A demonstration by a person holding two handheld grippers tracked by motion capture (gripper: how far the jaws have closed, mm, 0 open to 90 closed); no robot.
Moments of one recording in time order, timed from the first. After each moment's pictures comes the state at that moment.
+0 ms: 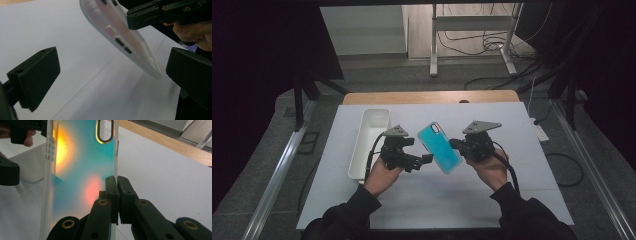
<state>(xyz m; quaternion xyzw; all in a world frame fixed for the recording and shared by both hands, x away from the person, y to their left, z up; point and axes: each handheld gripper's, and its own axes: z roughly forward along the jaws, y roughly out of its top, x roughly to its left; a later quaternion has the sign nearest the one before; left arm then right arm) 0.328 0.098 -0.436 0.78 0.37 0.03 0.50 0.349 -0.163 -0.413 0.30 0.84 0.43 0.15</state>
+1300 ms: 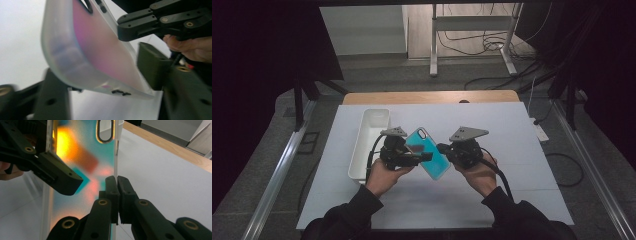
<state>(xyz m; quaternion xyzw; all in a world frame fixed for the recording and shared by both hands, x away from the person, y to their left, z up) 0.330 0.103 -0.441 0.78 0.37 -0.04 0.50 0.330 -0.134 -0.416 0.27 0.84 0.44 0.16</state>
